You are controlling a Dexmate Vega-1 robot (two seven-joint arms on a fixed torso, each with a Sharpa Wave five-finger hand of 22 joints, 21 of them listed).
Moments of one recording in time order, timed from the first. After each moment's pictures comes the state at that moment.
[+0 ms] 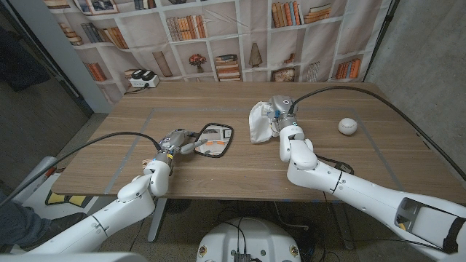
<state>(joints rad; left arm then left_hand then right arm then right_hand) 1.14 0.81 0.50 -1.86 0.50 0.48 0.29 0.46 0.03 -0.24 0.13 0.32 0.45 -0.03 0.23 0.18 0.37 -0.12 0.22 0.18 0.24 -0.04 0.20 0.18 0.06 -0.04 0.21 0.18 -0.63 -0.58 -1.02 -1.83 -0.76 -0.94 -0.21 1.30 0.11 0.18 -0.14 0.17 0.90 -0.17 0.29 0.33 1.03 -0.15 0.38 0.22 1.16 -0.21 0.38 0.41 0.81 -0.10 0.93 0.50</state>
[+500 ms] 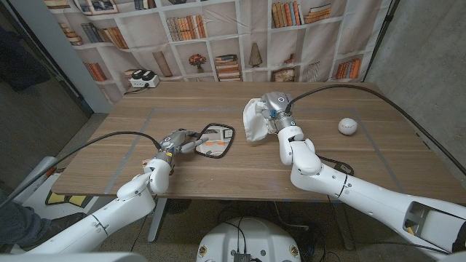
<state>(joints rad) 1.14 0.81 0.49 -1.88 0.45 0.47 0.27 0.46 0.03 -0.25 0.13 0.33 0.45 -0.03 0.23 0.18 0.37 -0.11 0.22 0.18 0.24 -0.04 0.20 0.18 0.06 -0.04 0.21 0.18 -0.65 -0.62 -1.02 -1.90 -0.87 -0.82 -0.22 1.30 0.11 0.18 -0.14 0.17 0.91 -0.17 0.28 0.33 1.03 -0.15 0.38 0.22 1.16 -0.21 0.38 0.41 0.81 -0.10 0.94 0.50</state>
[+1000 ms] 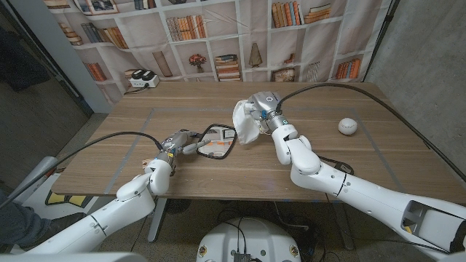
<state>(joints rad) 1.15 0.82 0.48 -1.91 0.46 0.47 0.27 0.48 0.01 -0.26 0.11 0.35 0.40 -0.03 0.20 0.19 0.34 -0.10 0.20 0.19 0.21 -0.04 0.18 0.18 0.06 -0.04 0.20 0.18 -0.64 -0.61 -1.01 -1.88 -0.95 -0.65 -0.13 1.30 0.11 0.18 -0.14 0.17 0.91 -0.17 0.28 0.33 1.03 -0.15 0.38 0.22 1.16 -0.21 0.38 0.42 0.80 -0.09 0.94 0.50</state>
